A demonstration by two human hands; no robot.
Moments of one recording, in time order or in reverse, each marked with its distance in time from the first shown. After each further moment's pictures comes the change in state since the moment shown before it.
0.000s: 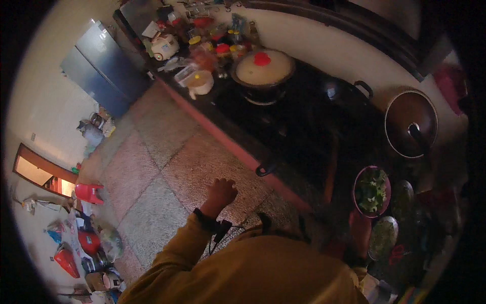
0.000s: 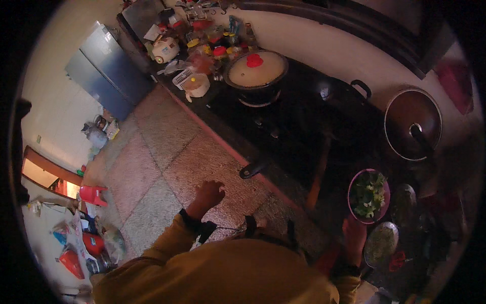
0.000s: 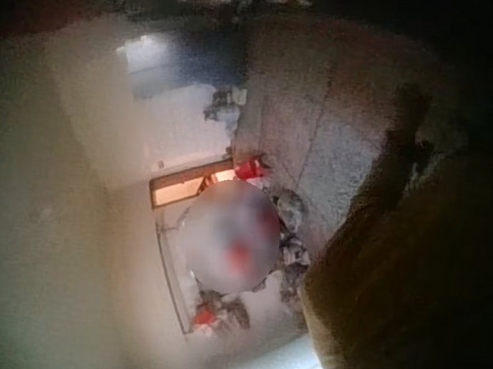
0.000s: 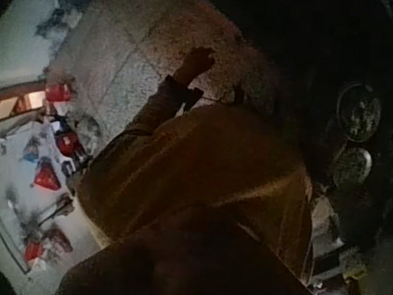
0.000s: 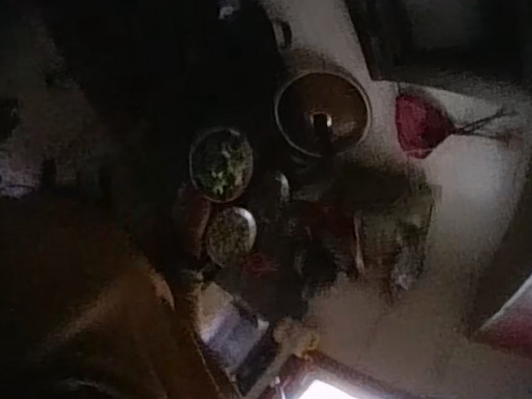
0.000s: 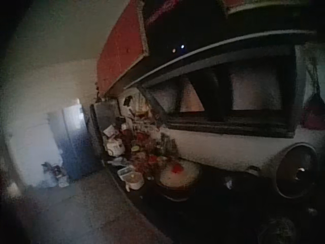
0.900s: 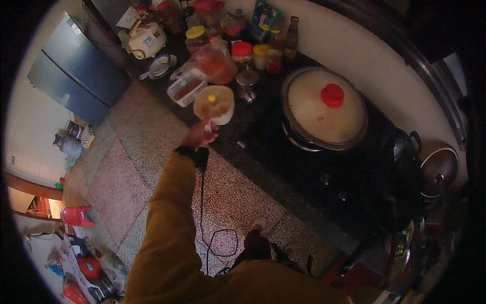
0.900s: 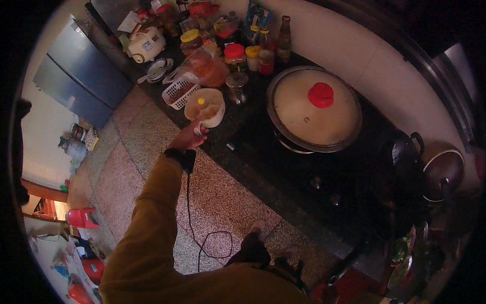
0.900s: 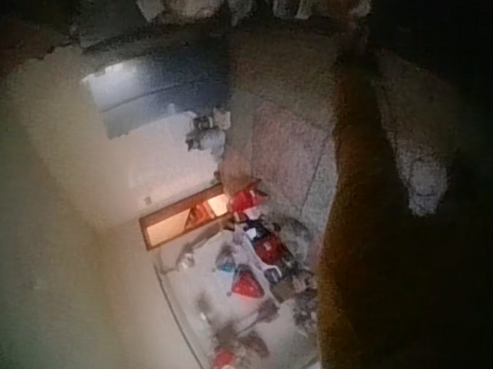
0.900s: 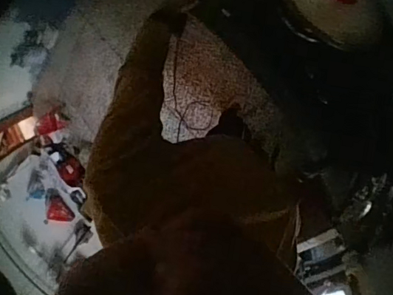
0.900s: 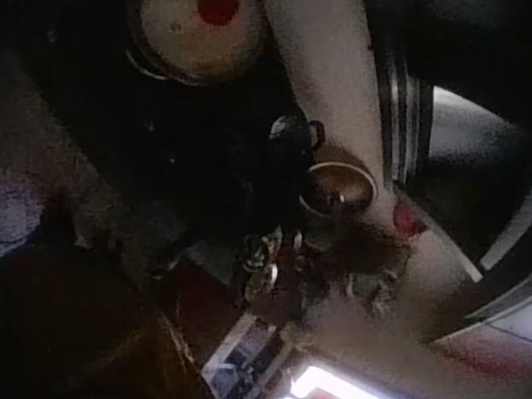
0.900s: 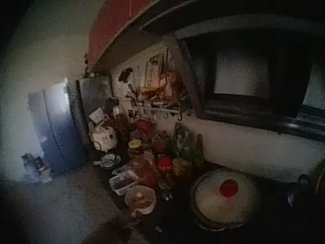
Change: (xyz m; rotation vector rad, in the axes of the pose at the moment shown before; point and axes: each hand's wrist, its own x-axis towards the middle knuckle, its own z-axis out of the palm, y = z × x) left_hand 0.438 -0.299 -0.088 -1.496 -0.228 0.083; right_hand -0.017 -0.108 0.229 0.378 -0.421 1.049
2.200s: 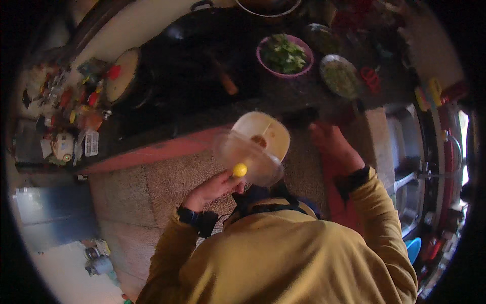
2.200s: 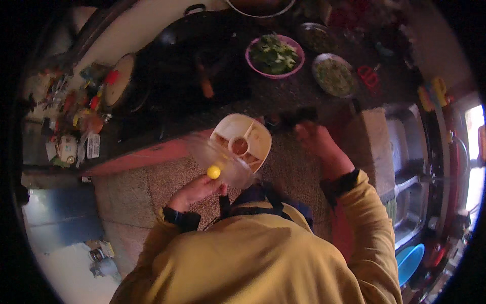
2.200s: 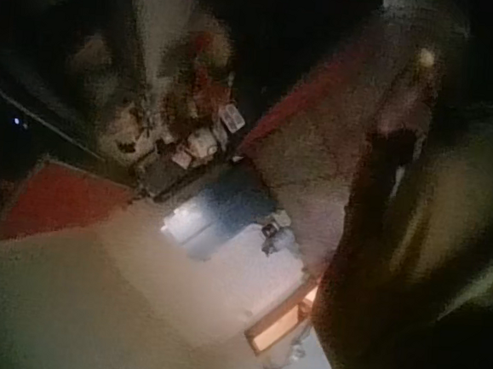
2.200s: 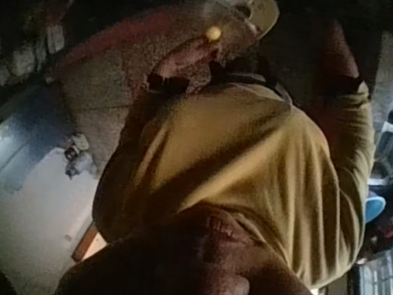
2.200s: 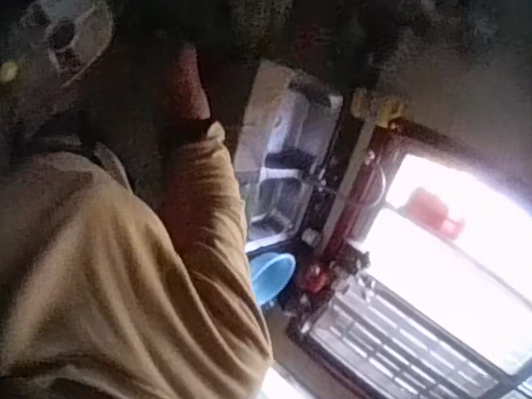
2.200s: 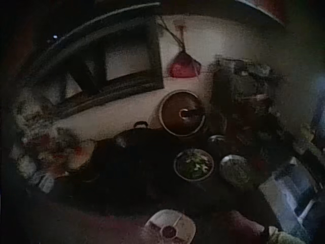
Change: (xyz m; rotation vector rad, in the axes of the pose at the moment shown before) left_hand -0.390 -0.120 0.448 0.341 -1.137 -0.394; right_hand -0.152 0.102 -0.175 0.319 0.169 -0.535
